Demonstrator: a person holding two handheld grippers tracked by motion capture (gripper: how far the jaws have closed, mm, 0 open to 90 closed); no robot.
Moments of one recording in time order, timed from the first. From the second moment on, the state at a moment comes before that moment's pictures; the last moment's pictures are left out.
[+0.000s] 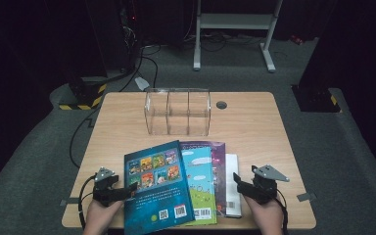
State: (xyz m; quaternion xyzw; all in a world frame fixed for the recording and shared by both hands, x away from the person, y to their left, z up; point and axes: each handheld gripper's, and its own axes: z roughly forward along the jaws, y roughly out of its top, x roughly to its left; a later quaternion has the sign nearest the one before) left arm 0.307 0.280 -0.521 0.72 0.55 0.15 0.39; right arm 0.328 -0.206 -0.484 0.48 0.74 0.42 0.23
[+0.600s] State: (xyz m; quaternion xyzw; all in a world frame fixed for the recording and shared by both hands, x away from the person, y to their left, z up) left arm 0.294 0.275 -0.524 0.72 0.55 0.12 0.41; right arm 0.305 -0.137 -0.462 0.40 0.78 0.44 0.22
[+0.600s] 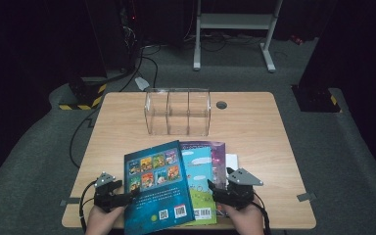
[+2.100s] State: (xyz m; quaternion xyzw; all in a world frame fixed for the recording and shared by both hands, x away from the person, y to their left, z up) left arm 0.293 0.237 -0.516 0.74 0.51 0.10 0.43; right arm 0.295 -0.109 -0.472 0.37 0.81 0.42 0.18
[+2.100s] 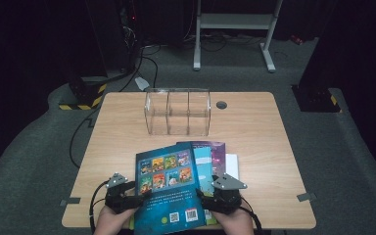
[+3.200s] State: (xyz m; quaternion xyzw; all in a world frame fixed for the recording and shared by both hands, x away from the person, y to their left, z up) left arm 0.299 0.182 -0.505 0.77 0.44 0.09 0.44; right arm 0.289 -0.135 -0.473 0.42 0.79 0.42 0.16
